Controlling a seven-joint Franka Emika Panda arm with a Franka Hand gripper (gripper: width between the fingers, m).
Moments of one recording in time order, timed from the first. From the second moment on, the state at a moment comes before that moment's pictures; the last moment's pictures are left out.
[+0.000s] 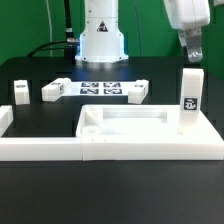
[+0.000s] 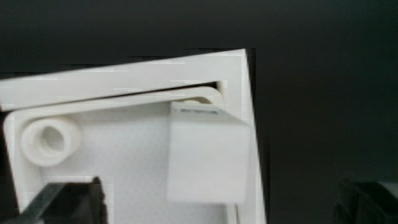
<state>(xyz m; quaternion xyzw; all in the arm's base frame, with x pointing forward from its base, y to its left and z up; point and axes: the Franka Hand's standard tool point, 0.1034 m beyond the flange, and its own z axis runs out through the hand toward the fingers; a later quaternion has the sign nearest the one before) 0.653 0.084 0.155 -0.65 0.75 0.02 0.14</state>
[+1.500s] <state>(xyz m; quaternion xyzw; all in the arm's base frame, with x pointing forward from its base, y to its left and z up) 0.548 0.059 0.093 -0.98 0.20 -0.02 0.09</state>
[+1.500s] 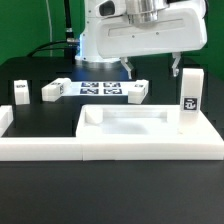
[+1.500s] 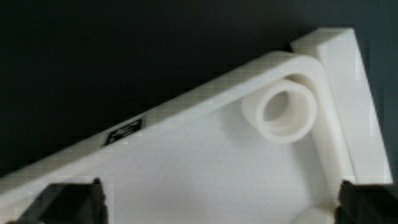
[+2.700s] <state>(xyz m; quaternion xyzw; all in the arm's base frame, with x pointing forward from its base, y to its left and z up) 0.469 0.035 0.053 -0.90 0.18 0.36 0.16</state>
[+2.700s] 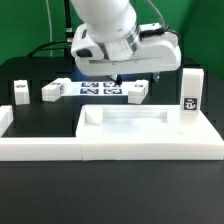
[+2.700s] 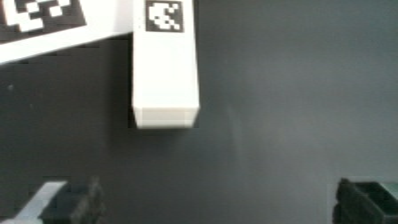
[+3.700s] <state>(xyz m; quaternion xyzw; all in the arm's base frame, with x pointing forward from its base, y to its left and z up) 0.421 0.048 0.009 -0.86 0.24 0.42 0.17</state>
